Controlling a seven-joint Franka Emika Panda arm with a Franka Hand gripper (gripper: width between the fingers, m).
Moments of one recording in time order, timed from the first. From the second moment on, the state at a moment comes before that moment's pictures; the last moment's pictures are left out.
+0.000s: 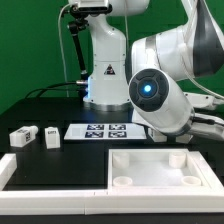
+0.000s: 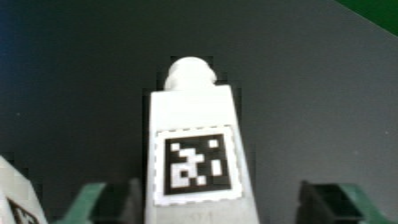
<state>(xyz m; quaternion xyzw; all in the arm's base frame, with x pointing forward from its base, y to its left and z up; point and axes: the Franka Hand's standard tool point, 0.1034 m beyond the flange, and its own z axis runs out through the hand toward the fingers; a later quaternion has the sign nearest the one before) 0.372 0.172 0.013 -0.84 0.24 0.47 0.12</state>
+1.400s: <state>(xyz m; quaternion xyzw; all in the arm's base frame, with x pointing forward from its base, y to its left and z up) 0.409 0.133 0.117 -0.85 0.22 0.45 0.15</state>
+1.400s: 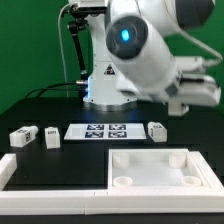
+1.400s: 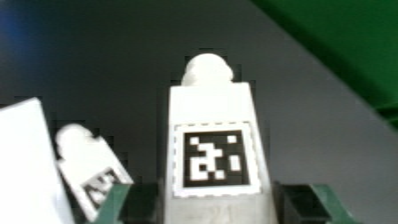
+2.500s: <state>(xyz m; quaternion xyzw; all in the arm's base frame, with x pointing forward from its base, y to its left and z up) 0.470 0.117 0.168 -0.97 0.20 0.10 0.08</state>
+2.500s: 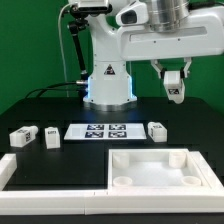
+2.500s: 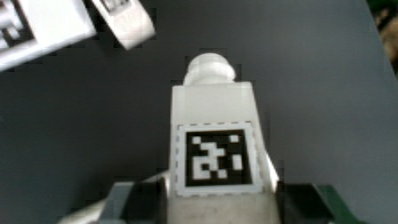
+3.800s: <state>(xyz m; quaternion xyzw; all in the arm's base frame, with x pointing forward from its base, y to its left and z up) 0.599 0.100 0.171 -0.98 0.03 -0.19 0.02</state>
